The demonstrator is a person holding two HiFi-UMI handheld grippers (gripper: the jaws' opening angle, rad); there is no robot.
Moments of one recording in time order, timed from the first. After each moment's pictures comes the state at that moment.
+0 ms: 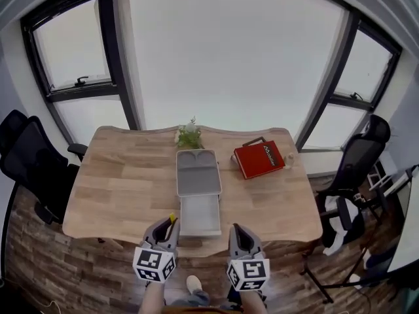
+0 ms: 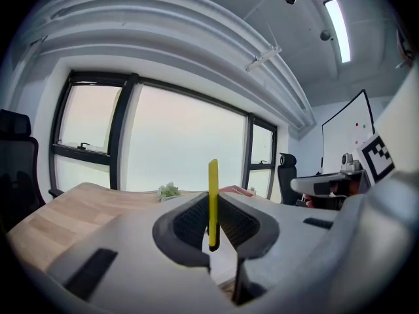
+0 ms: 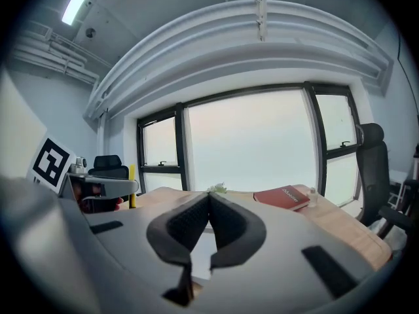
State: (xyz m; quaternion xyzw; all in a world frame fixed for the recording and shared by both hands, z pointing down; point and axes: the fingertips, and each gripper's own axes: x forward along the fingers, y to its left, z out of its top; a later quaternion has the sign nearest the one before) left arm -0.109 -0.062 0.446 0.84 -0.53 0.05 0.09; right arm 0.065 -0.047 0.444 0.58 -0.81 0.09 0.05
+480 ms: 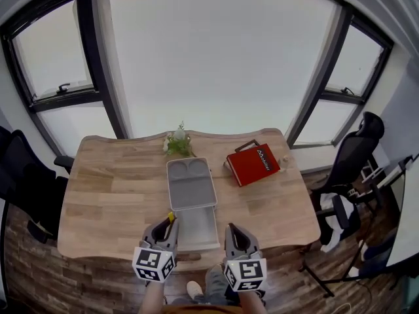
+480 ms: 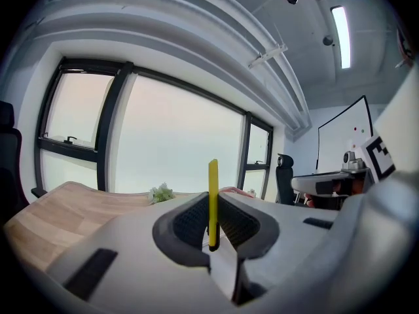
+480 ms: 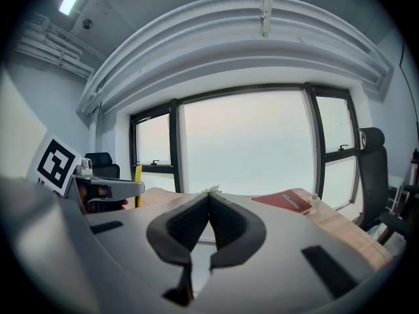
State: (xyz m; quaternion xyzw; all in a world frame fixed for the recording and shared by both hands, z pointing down) left arm -0.106 -0.132 0.450 0.86 -0.50 0.05 0.10; right arm 0.055 -0.102 0.440 0.59 -0.80 0.08 0.06
